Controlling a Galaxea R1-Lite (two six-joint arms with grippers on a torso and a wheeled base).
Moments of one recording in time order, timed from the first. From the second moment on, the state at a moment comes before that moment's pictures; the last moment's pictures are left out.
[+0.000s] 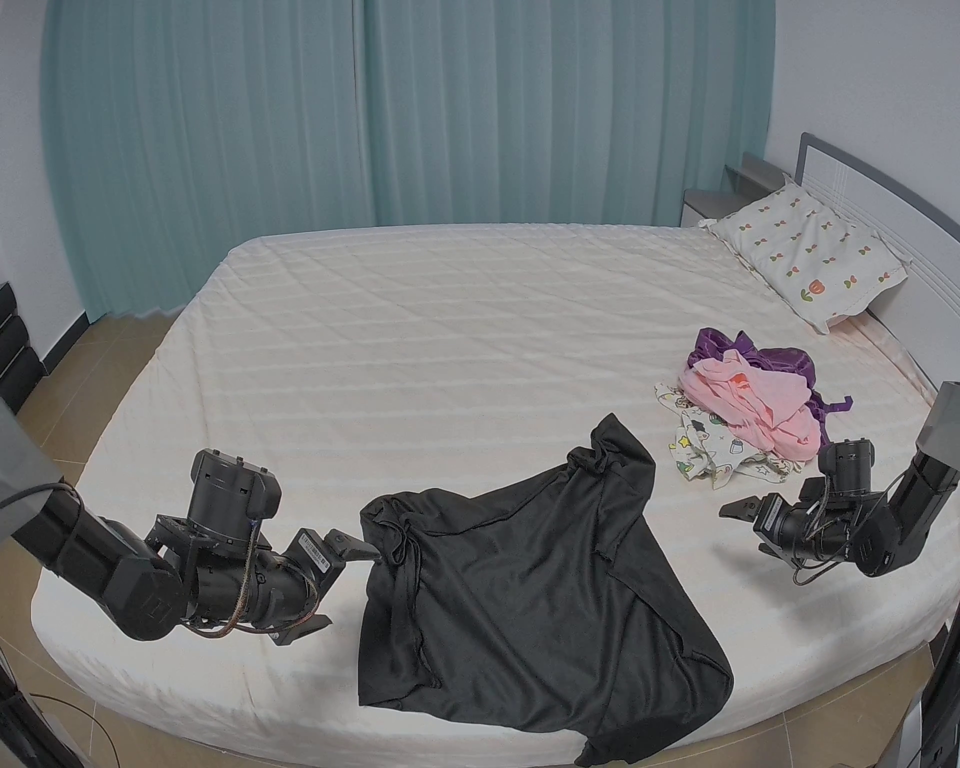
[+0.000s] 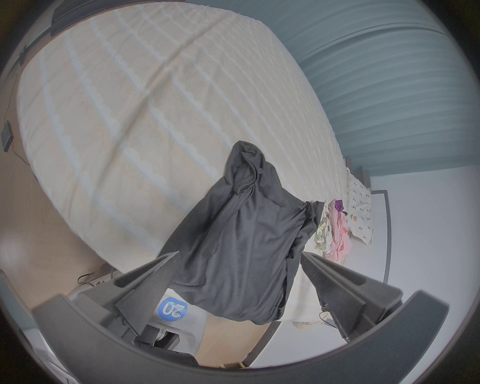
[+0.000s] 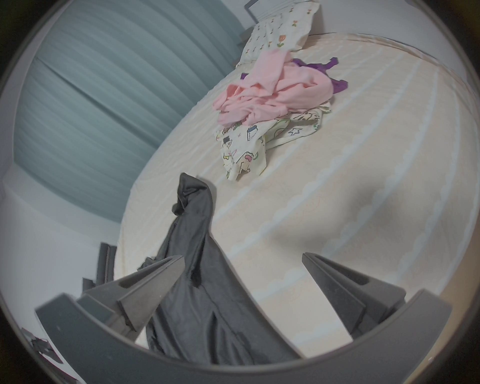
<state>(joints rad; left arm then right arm) -0.40 1.82 -0.58 -0.45 -0.14 -1.19 -0.02 2.12 -0.60 -0.81 0.24 0.62</state>
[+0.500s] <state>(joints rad) -0.39 2.03 -0.86 -0.44 -0.02 -1.09 0.11 2.10 -0.47 -1.01 0.25 0.76</state>
